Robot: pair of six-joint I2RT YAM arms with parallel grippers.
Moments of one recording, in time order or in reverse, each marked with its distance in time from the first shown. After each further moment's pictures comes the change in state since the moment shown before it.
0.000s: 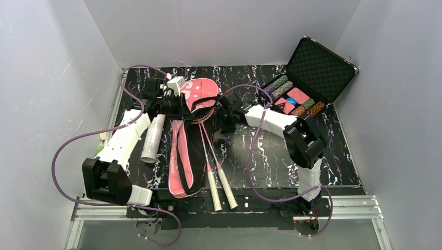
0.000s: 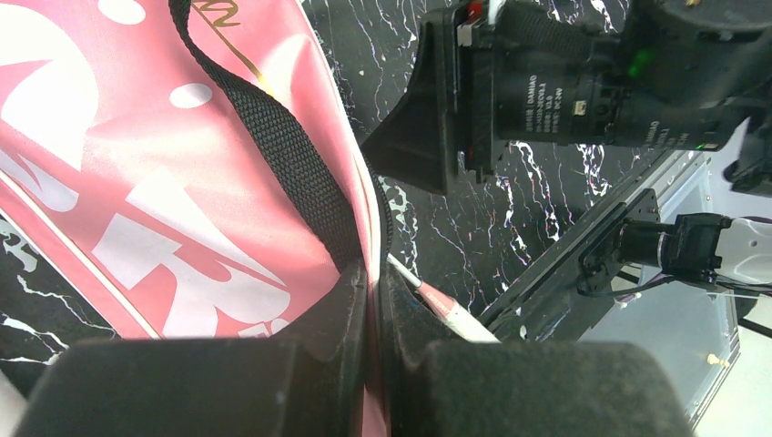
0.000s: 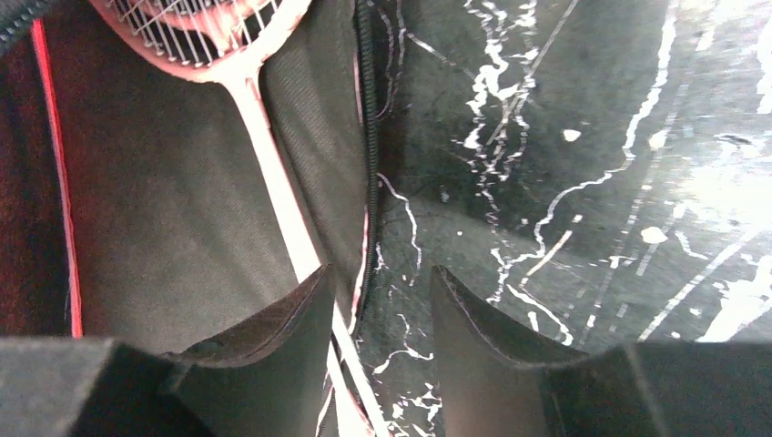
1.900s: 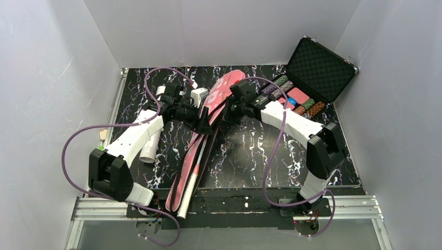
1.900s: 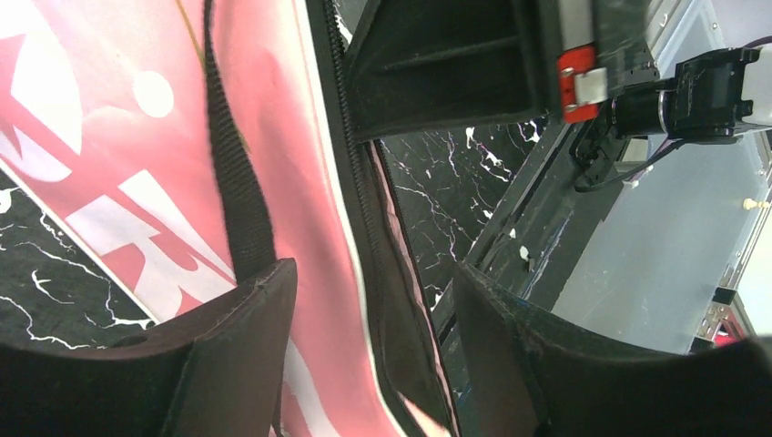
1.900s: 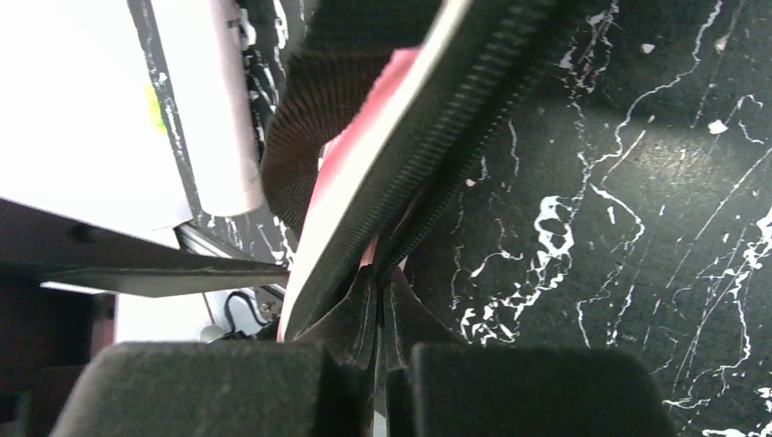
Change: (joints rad) left arm -0.183 0.058 -0.017 -0.026 0.094 0.179; right arm -0.045 -0.204 -0.037 -0.037 -0.169 0.119
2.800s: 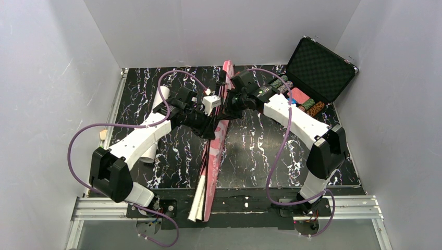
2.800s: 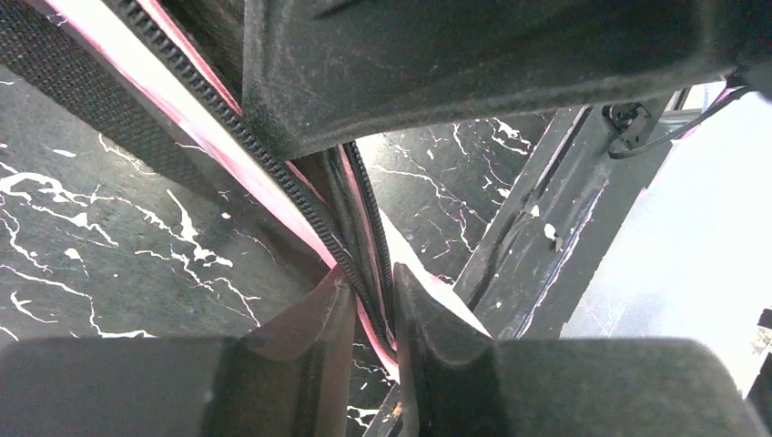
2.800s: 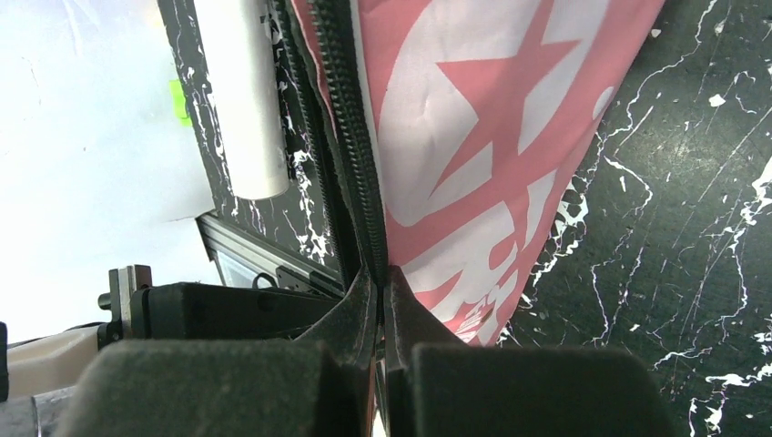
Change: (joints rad) left arm -0.144 0.004 -0.002 -0.011 -0.109 0.041; right arm -0.002 0.000 0.206 -0.212 -0.006 0.007
